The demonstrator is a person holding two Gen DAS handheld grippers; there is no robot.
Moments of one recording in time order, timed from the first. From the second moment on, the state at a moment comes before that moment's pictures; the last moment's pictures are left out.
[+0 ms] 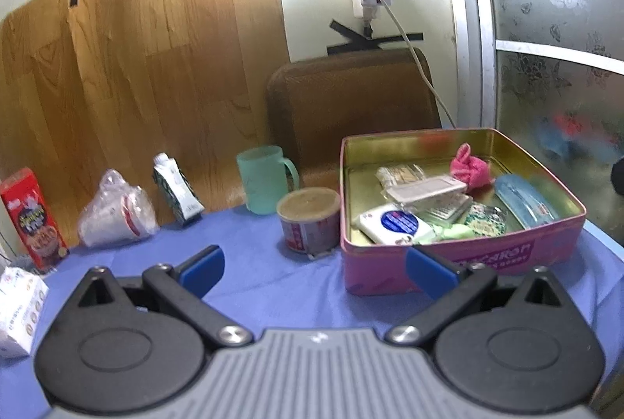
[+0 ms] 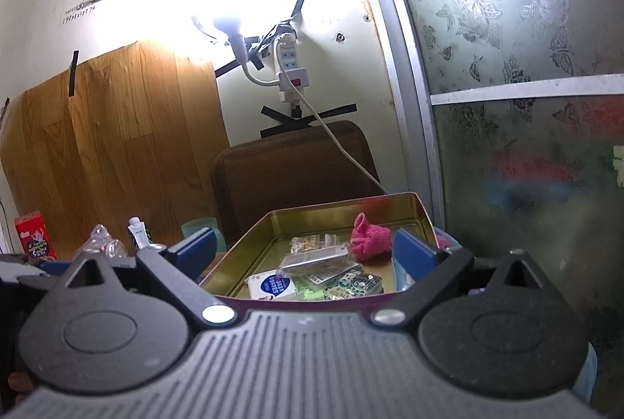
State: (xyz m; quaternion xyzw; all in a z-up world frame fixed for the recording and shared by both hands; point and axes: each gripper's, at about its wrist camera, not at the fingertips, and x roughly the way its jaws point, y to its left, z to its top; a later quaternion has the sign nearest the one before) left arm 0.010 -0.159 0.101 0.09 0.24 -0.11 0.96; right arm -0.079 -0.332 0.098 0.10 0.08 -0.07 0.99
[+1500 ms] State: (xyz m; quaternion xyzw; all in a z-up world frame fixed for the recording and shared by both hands) left arm 0.058 -0.204 0.063 0.13 0.32 -0.11 0.93; right arm -0.040 -0.353 0.066 0.12 0.11 -0.07 0.98
